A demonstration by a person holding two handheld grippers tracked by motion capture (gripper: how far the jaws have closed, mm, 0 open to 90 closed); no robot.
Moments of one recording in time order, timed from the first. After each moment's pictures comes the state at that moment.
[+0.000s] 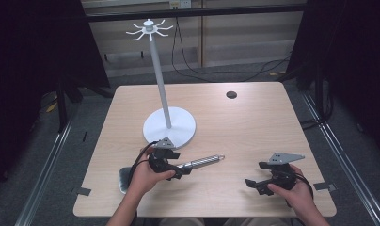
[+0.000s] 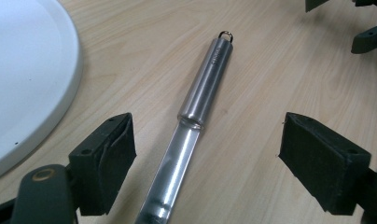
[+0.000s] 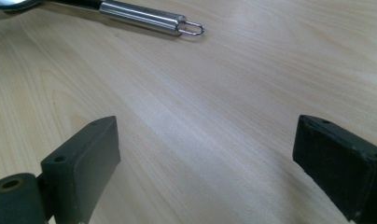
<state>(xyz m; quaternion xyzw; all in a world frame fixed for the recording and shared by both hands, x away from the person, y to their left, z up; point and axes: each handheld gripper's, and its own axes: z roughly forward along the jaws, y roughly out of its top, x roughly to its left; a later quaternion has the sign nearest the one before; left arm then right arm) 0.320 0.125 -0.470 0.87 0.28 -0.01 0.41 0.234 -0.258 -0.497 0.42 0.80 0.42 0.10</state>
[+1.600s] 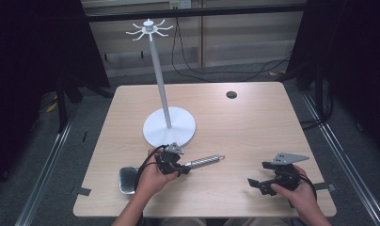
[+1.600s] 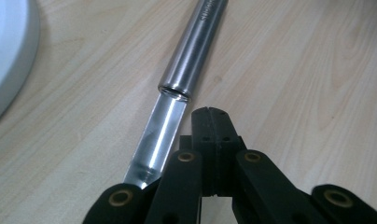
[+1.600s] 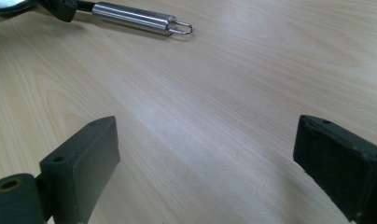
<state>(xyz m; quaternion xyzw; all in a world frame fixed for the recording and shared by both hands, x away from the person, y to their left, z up) 0.317 0.109 -0.482 0.90 0.26 -0.02 0.34 0.230 -0.266 -0.496 0.43 0.79 0.42 0.11</state>
